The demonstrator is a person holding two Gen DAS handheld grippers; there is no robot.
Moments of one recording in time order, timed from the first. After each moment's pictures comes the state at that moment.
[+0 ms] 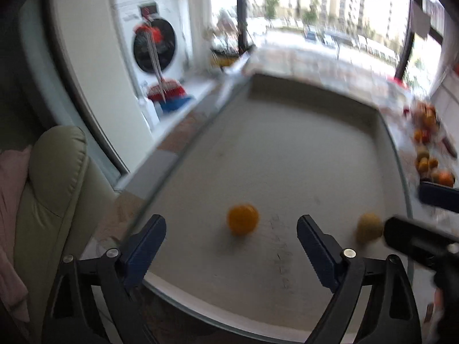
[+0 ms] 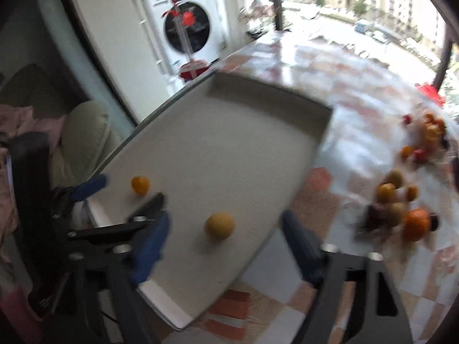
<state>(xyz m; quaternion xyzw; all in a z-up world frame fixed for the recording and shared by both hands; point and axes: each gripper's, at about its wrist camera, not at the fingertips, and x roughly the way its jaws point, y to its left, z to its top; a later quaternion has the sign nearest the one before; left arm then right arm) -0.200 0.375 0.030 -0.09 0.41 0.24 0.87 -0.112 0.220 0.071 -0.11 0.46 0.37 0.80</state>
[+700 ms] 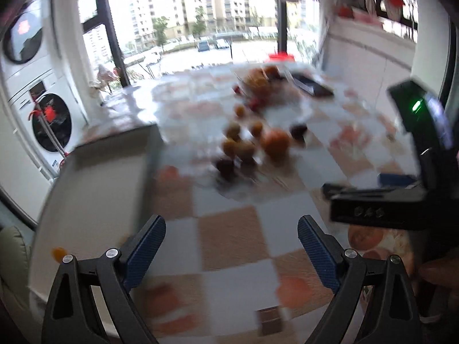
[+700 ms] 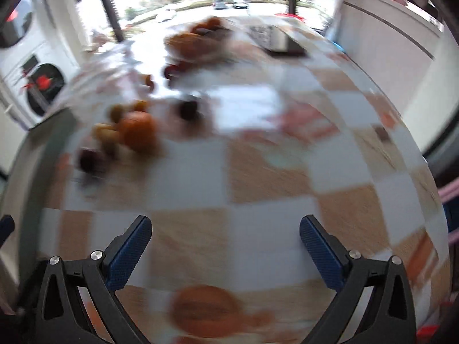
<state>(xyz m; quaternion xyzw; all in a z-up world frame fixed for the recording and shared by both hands) -0.157 0.155 0.047 0.05 0.41 0.00 0.91 -0.068 -0.027 0.016 0.01 0.50 0.05 0.86</state>
